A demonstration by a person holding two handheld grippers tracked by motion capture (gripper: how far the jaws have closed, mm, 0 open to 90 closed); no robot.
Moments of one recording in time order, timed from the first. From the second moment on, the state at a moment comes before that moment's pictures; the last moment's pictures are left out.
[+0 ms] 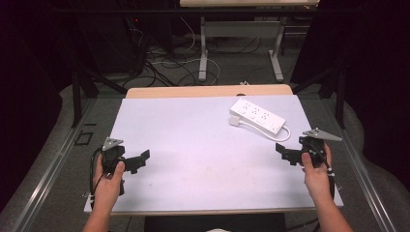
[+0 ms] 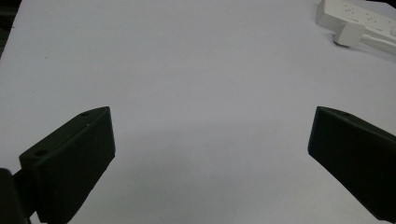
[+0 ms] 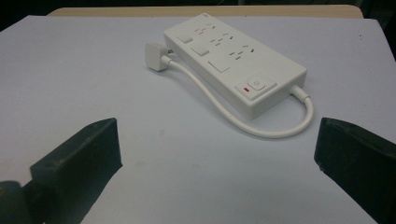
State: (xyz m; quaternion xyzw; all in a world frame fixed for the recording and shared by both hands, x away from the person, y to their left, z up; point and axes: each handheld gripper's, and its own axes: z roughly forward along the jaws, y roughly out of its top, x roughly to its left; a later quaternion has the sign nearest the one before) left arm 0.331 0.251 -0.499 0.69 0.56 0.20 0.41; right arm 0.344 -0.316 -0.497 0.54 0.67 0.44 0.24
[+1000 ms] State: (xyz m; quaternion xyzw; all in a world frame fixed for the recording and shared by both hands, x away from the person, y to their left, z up) left arm 0.332 0.253 -0.501 0.69 0.57 0.19 0.41; right arm 0.341 -0.333 -0.520 0.56 0.67 0.42 0.24
